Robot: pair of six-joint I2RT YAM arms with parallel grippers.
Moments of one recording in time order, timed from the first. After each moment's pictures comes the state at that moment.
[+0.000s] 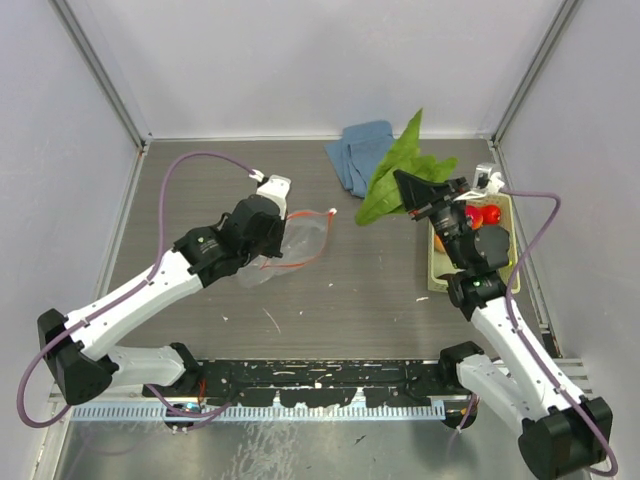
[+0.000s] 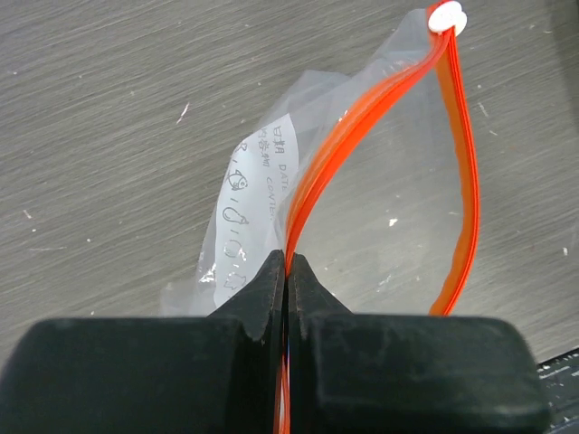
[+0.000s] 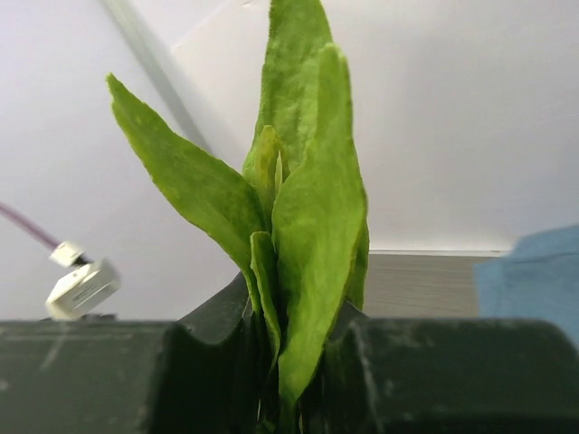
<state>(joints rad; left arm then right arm) -0.85 1.22 1.18 -0.63 -0.36 -0.33 0.27 0.80 0.64 0.56 -0.15 0.59</state>
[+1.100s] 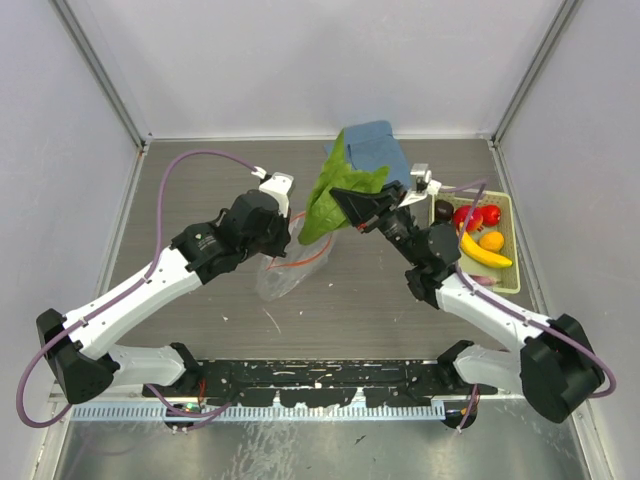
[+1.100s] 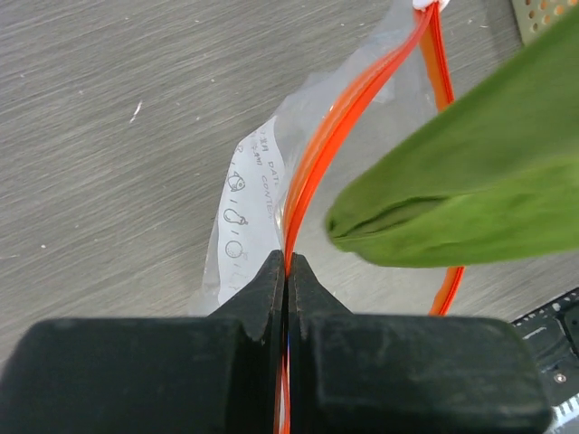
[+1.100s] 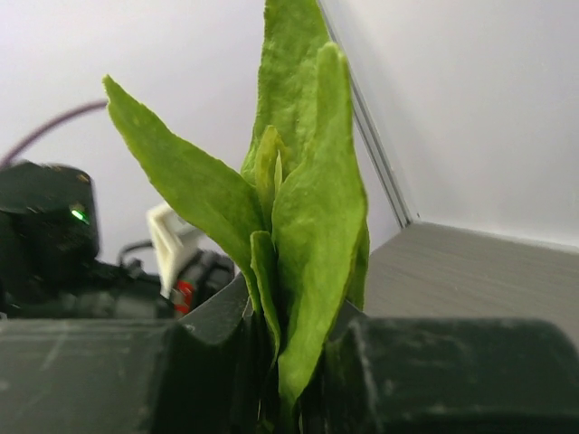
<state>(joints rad) -0.85 1.23 1.23 -0.66 -0.26 -0.36 0.58 1.12 0.63 1.04 -0.25 0.65</state>
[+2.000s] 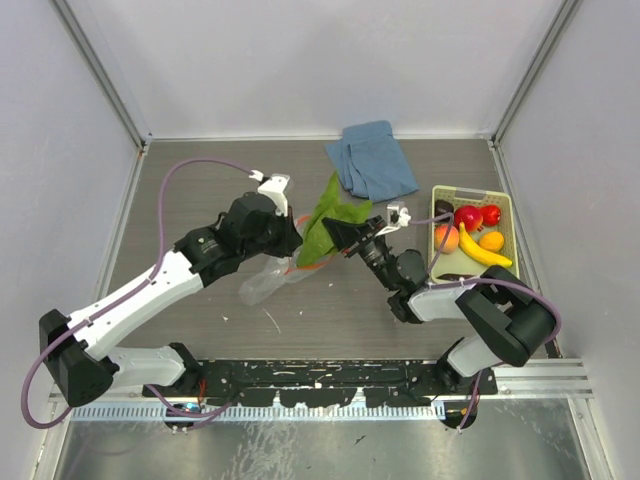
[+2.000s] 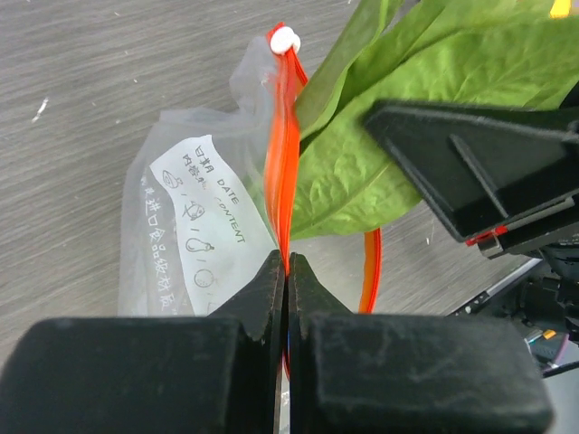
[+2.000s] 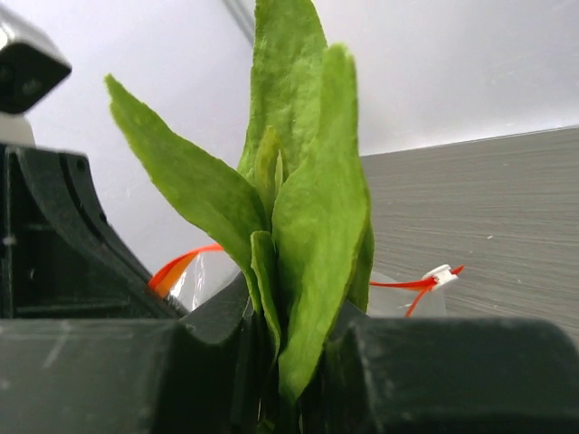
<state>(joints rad) -0.81 1.21 1.14 -0.50 -0.11 -0.47 0.70 1.49 0.39 1.46 -0.01 0.60</state>
